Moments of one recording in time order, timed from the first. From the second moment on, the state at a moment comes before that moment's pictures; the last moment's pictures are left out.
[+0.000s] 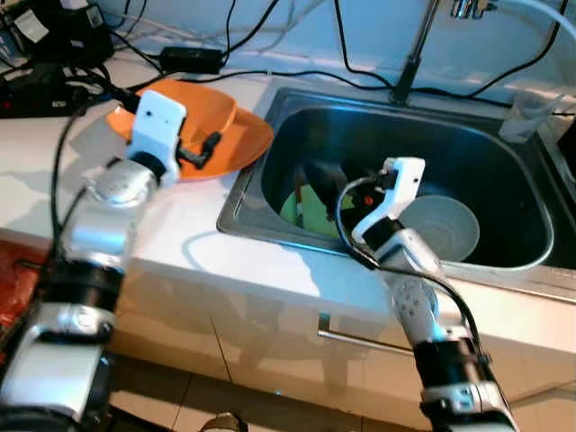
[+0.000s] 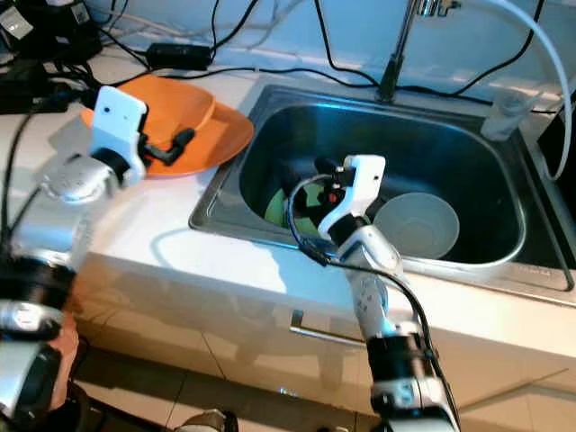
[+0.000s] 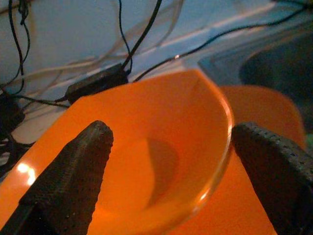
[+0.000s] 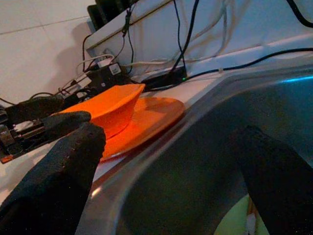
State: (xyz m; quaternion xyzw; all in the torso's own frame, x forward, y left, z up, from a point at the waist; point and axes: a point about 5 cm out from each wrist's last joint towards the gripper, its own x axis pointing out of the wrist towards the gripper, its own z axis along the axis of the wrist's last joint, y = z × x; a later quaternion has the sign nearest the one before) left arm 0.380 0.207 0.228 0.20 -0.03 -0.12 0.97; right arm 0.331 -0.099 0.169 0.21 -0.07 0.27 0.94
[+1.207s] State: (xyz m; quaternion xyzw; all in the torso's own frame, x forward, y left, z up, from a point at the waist) left arm 0.393 0.225 0.204 0.26 0.04 -0.18 0.95; right arm 0.322 -0.100 0.176 0.21 -0.07 0.27 0.94
